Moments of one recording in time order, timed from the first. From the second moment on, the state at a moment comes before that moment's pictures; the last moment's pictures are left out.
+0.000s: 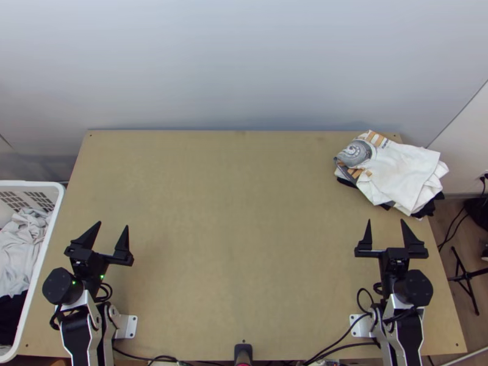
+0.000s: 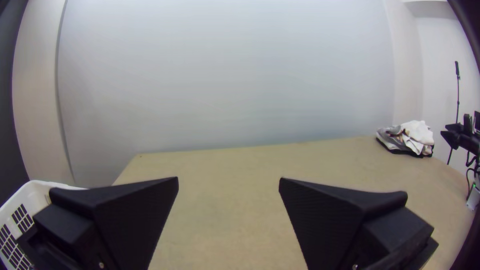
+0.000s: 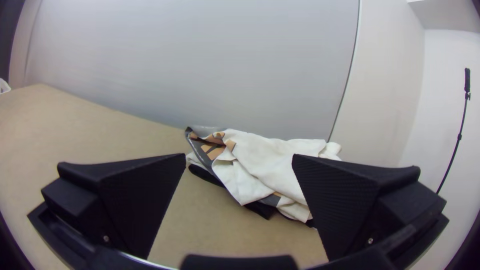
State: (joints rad) left arm 0.35 0.00 0.05 -0.16 0.44 0.09; right arm 0.00 0.00 0.01 0.01 0.09 -0.26
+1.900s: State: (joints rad) left arm 0.21 0.06 0.10 -0.19 0.45 0.13; right arm 0.02 0.07 0.05 -0.05 0.07 -0.22
